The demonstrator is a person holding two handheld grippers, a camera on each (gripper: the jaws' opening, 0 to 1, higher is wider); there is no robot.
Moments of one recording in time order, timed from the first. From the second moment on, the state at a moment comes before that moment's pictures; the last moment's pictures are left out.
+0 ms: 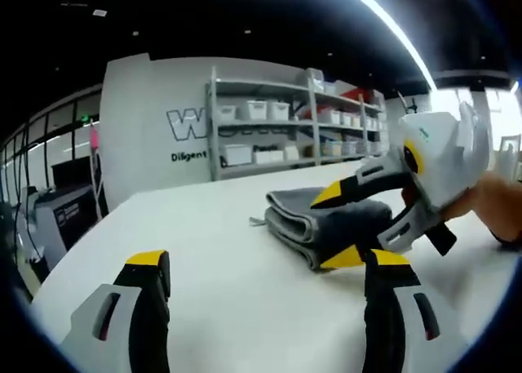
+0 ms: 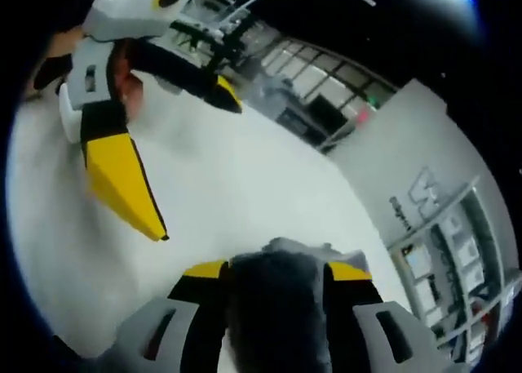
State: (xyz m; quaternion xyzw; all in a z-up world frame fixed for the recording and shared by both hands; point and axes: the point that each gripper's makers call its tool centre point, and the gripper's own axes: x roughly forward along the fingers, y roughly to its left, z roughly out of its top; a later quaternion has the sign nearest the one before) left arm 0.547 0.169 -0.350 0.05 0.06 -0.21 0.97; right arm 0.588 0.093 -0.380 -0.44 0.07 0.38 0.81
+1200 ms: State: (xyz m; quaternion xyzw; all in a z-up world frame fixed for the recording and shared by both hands) left arm 0.546 0.164 -0.346 0.03 0.06 -0.22 0.97; right arm 0.577 0.099 -0.382 -0.38 0.08 0.40 0.83
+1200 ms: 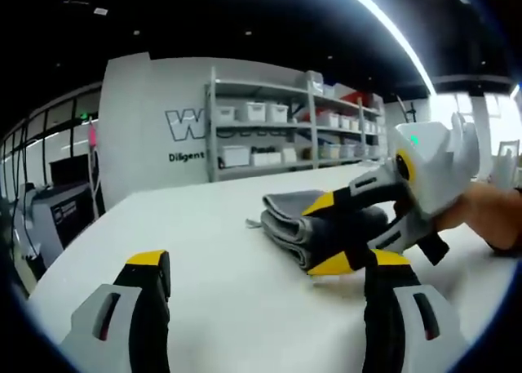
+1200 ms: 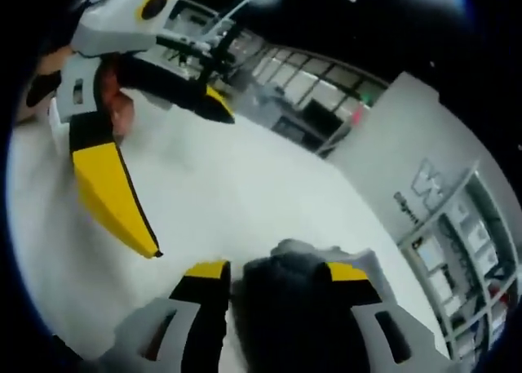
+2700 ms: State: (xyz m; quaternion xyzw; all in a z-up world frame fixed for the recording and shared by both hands) left arm 0.547 0.164 -0.351 0.03 0.07 -0.22 0.97; right arm 0.580 0.091 -0.356 -0.38 0.05 0.37 0.85
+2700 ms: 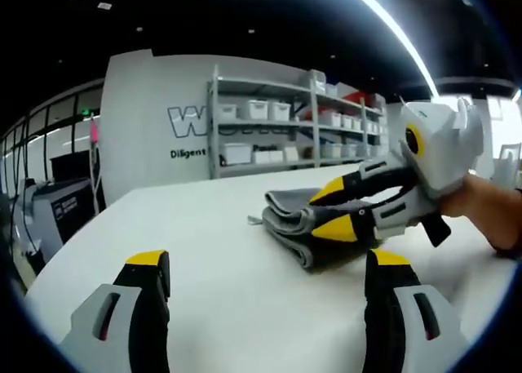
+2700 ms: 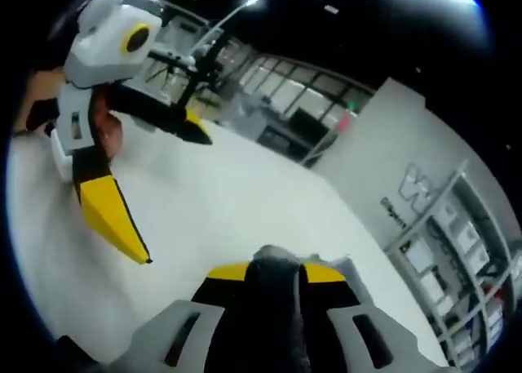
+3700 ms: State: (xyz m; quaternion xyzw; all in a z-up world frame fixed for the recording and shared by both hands) left arm 0.547 0.160 -0.352 0.03 0.07 -0.22 0.97; right arm 0.586 0.083 -0.303 -0.31 -0.02 0.36 0.88
